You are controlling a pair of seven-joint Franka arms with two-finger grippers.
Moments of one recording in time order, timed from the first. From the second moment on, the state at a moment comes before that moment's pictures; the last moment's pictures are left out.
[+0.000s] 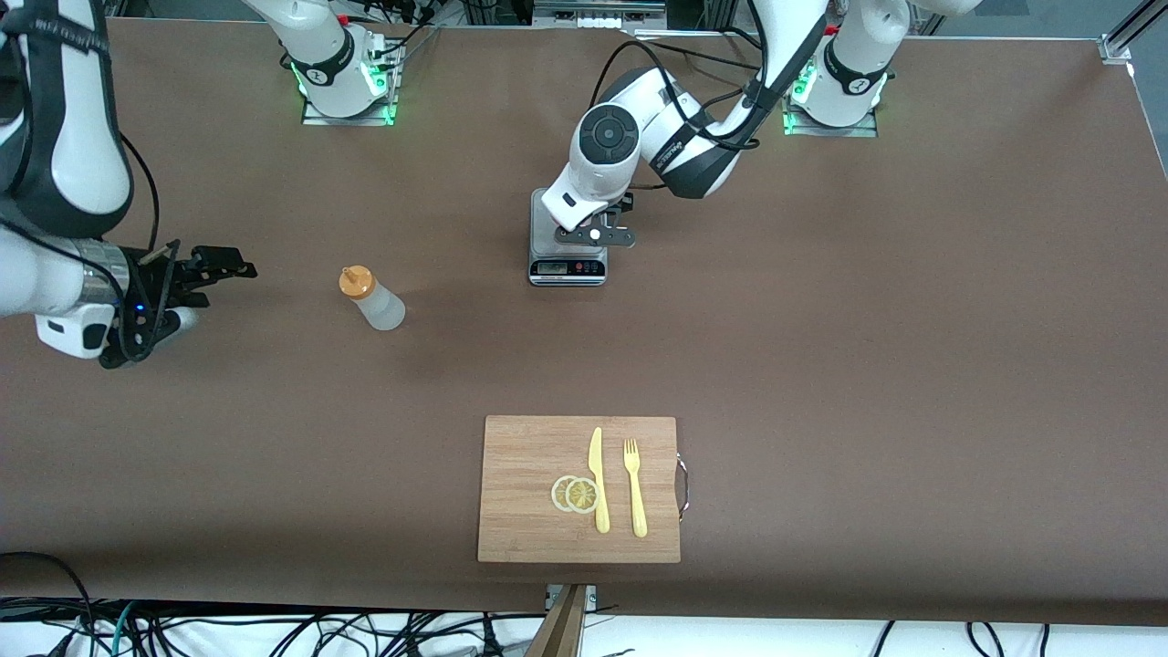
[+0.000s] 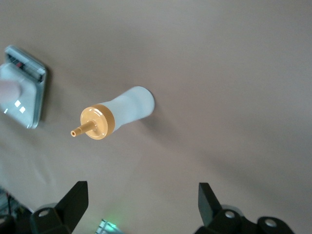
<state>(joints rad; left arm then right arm) -0.63 0.48 -0.27 -1.79 -0.17 2.15 -0.78 0.02 0.36 -0.11 -1.60 0.28 1.58 -0.71</state>
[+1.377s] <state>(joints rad) -0.08 0.18 -0.13 -1.53 -0.08 1.72 -0.40 -0.08 0.68 -0.11 -1.83 0.85 1.58 -2.45</state>
